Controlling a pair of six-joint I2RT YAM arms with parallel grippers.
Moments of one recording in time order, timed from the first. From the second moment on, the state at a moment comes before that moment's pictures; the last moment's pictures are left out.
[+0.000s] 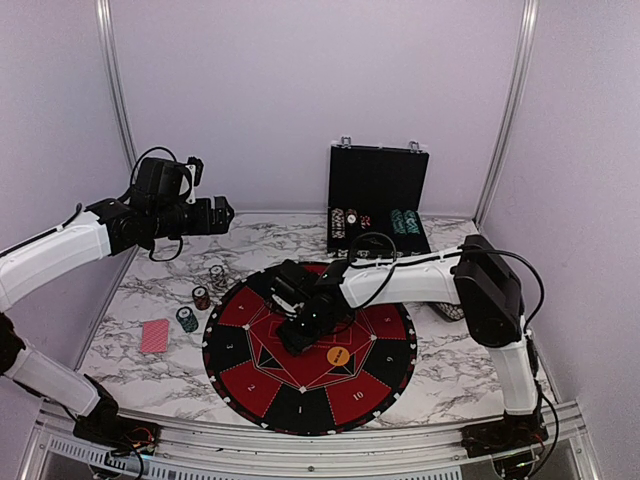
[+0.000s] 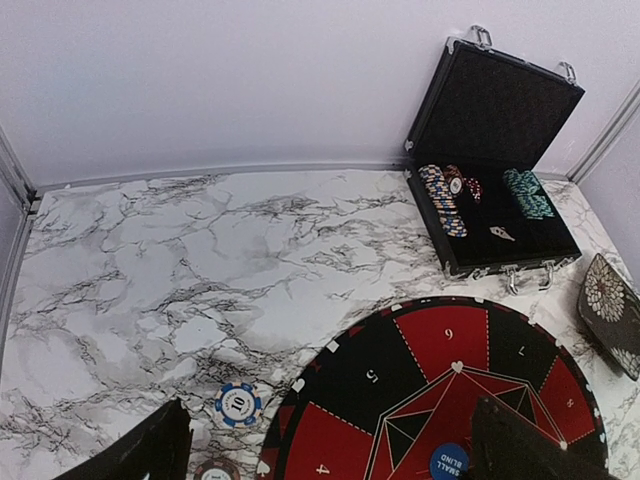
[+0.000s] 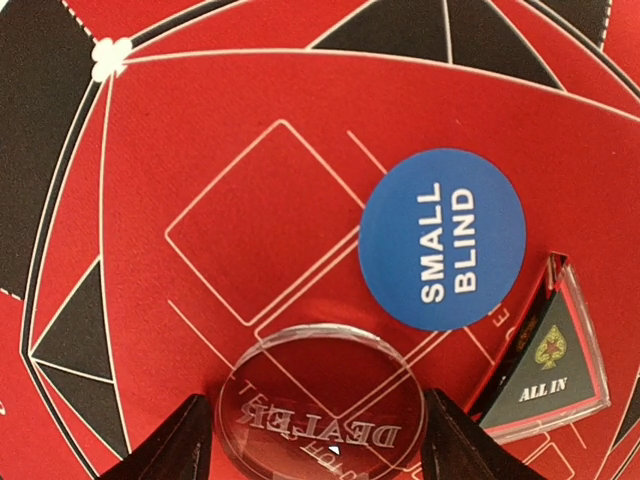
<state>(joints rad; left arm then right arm) -0.53 1.37 1.18 -0.35 -0.20 -0.33 1.06 2.20 1.66 -0.67 0.07 0.32</state>
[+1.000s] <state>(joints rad) -0.53 1.37 1.18 -0.35 -0.18 -0.34 1.04 2.24 1.86 -0.76 0.11 0.28</state>
